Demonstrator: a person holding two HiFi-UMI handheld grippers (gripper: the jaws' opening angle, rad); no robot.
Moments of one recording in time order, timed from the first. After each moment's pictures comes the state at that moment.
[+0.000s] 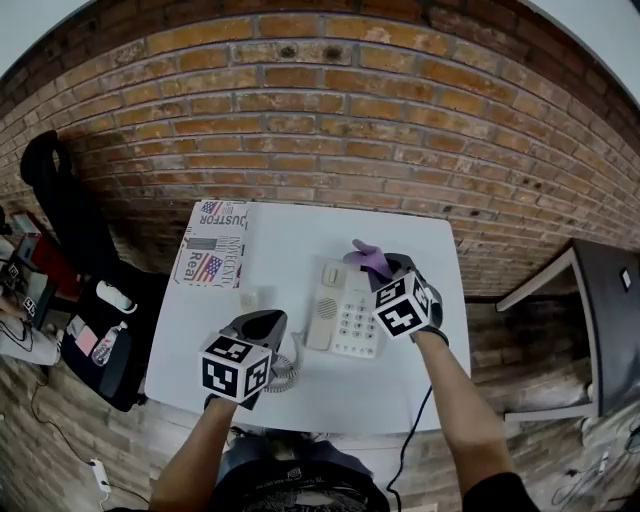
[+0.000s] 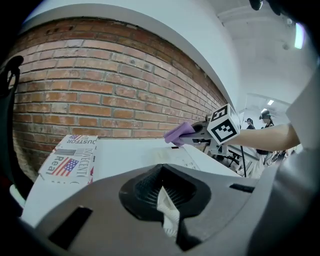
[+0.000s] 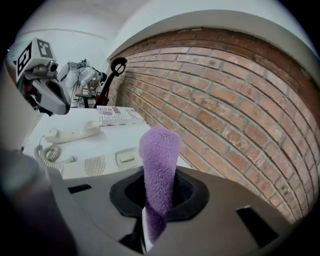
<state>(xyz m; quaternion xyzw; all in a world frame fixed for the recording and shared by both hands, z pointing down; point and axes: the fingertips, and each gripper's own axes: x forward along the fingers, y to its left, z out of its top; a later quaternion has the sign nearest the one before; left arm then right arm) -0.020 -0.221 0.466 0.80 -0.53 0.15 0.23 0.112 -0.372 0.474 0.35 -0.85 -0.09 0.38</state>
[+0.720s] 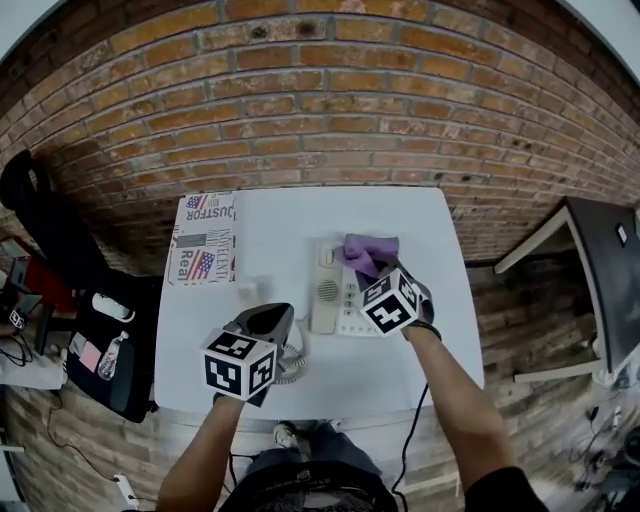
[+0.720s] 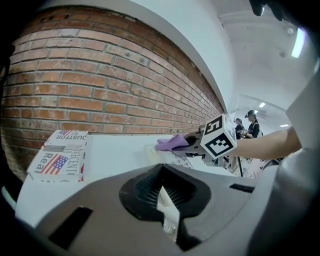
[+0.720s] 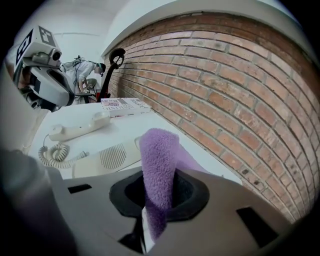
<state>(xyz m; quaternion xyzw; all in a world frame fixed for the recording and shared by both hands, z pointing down) -0.011 -0.220 0.473 0.83 -0.48 0.15 0.24 0.103 -0.338 0.527 0.34 -0.84 -0.03 0.42</state>
